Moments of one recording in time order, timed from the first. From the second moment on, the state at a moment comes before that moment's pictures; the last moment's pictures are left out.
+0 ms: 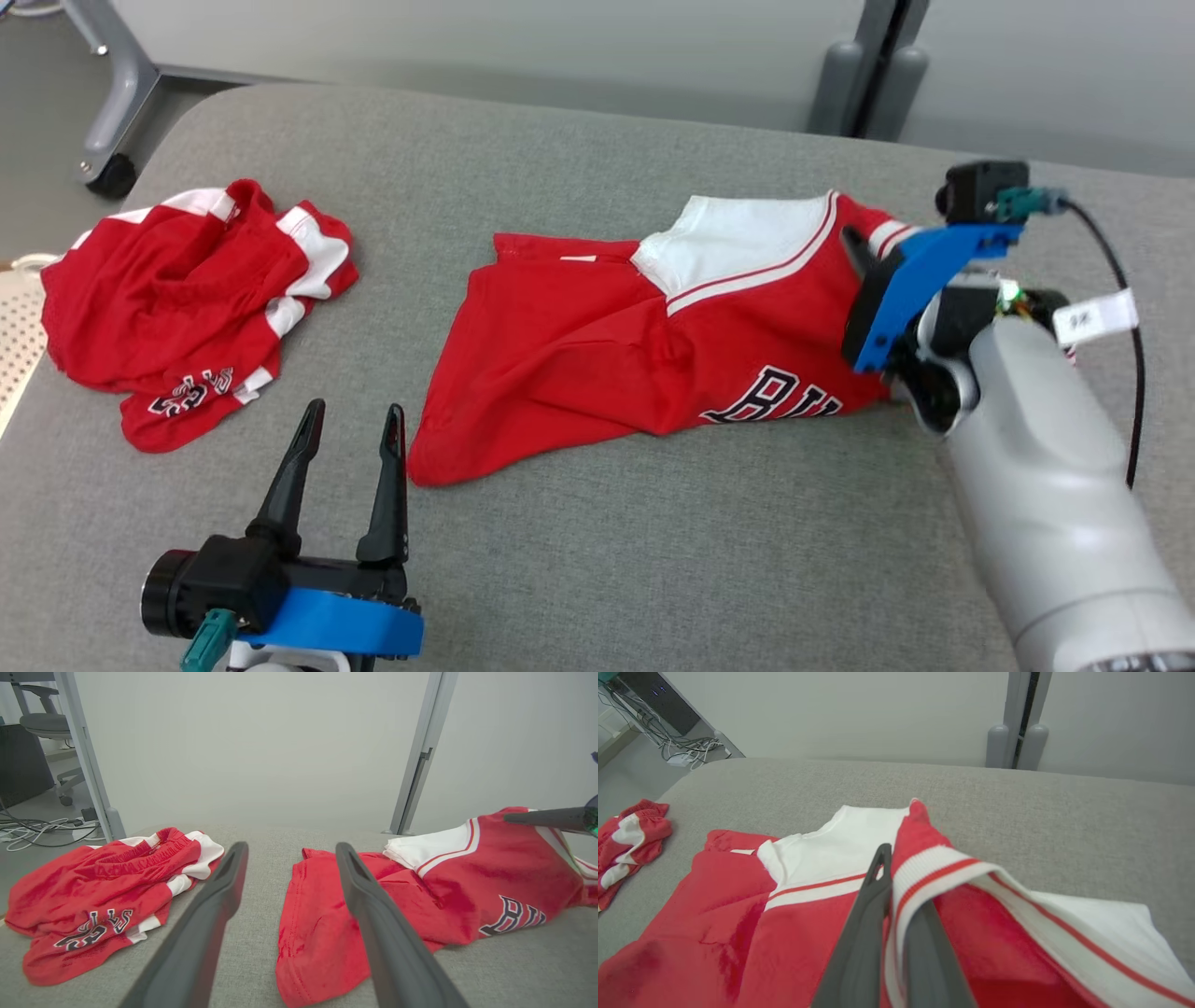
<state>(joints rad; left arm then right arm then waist) -0.04 0.09 -0.12 0.10 -0.19 -0.13 -0.26 -0.89 -0.05 0.00 1.00 0.24 0.13 0.17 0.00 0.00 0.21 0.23</state>
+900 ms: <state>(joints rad) 0.02 0.12 -0.07 0.10 -0.21 -0.10 -0.26 0.04 -0.05 -0.23 -0.09 0.10 0.13 0.60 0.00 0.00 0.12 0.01</state>
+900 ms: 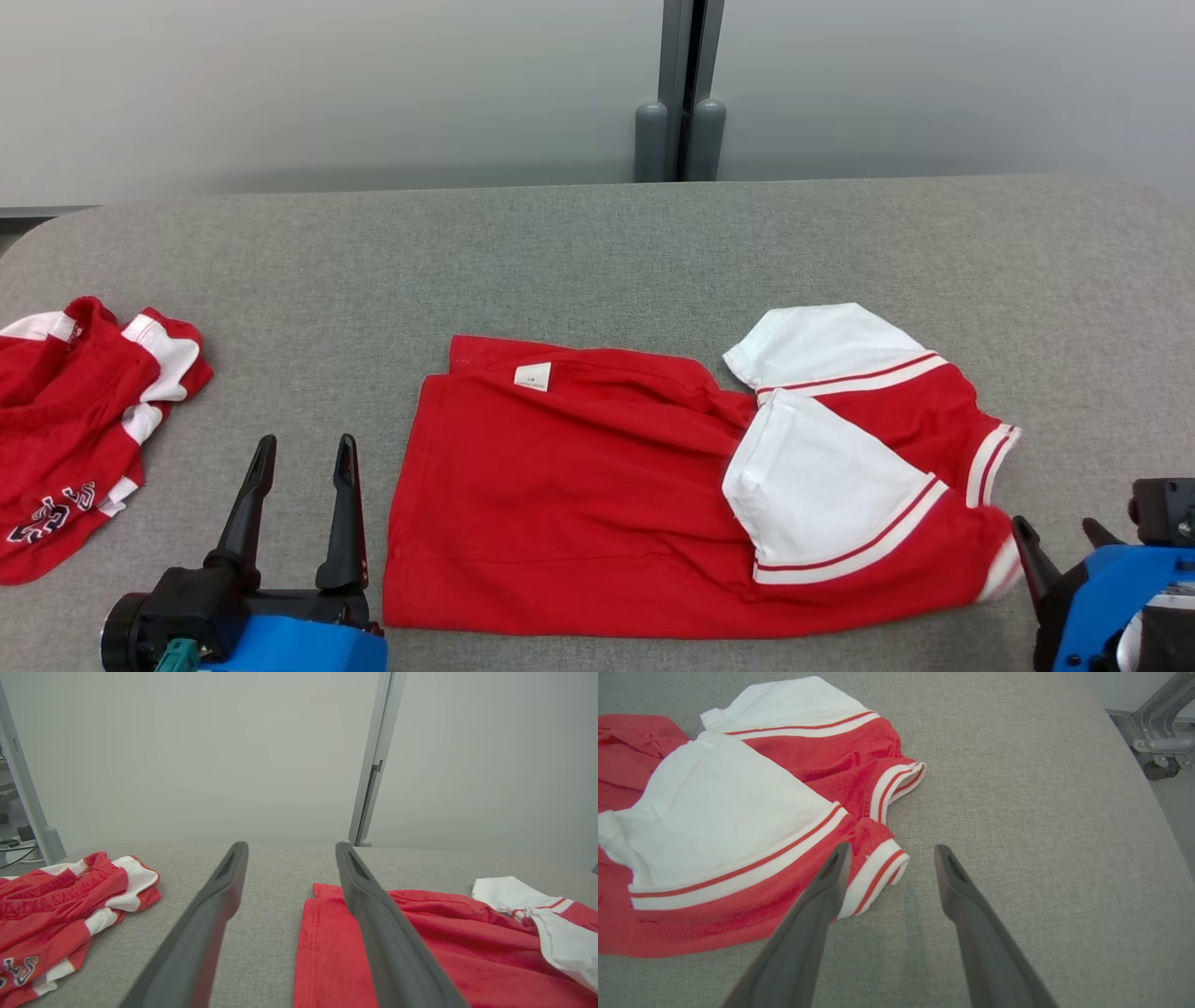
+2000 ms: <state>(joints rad) -0.03 0.10 -0.09 0.11 -0.21 -0.11 -0.26 -0.42 -0.05 -0.01 0.37 0.03 0.13 0.64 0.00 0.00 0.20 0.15</state>
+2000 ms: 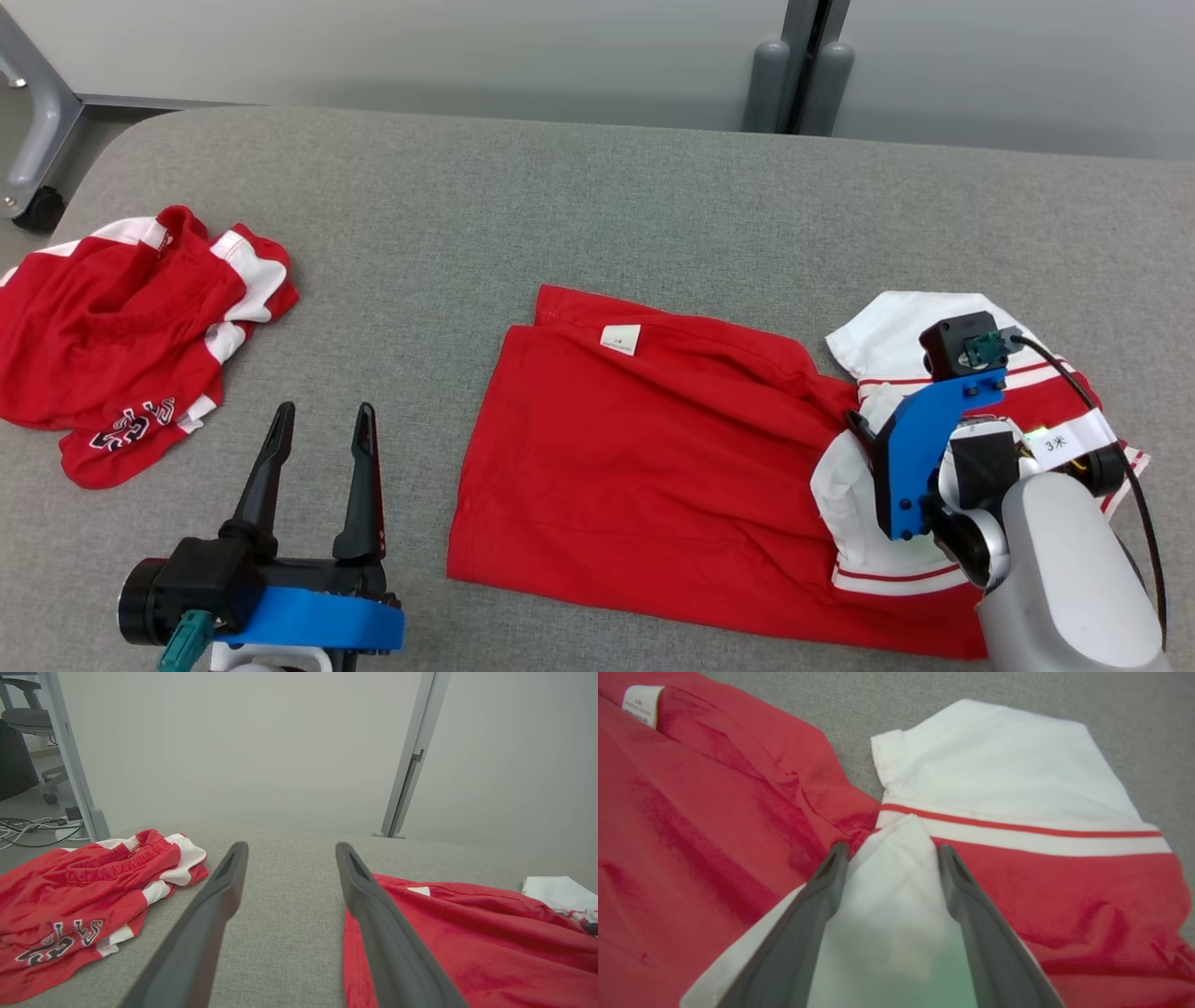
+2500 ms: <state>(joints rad) -0.03 0.10 -0.10 0.11 -0.21 -0.12 -0.26 -0.41 -0.07 0.00 0.43 -0.04 0.13 0.61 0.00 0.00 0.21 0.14</state>
